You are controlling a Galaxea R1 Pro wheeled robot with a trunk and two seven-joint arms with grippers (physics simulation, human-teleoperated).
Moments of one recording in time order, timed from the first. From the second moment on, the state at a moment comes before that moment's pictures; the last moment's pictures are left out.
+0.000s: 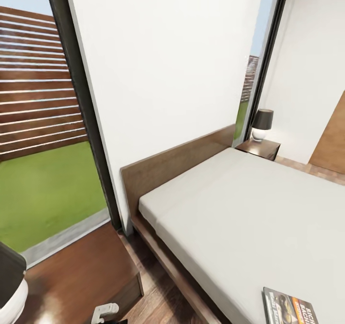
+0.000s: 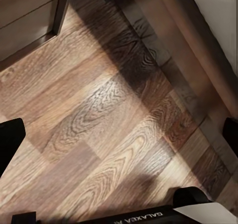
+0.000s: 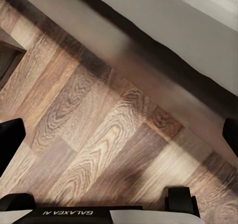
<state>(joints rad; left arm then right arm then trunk) -0.46 0.10 0.18 -0.02 0.04 -0.08 -0.47 -0.44 -0.13 -0.20 0.07 -0.07 -0.17 0.35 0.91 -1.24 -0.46</state>
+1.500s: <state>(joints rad) -0.46 0.08 0.18 -0.02 0.03 -0.08 -0.48 -0.44 -0.25 -0.21 0.07 -0.08 -0.17 0.91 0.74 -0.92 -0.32</state>
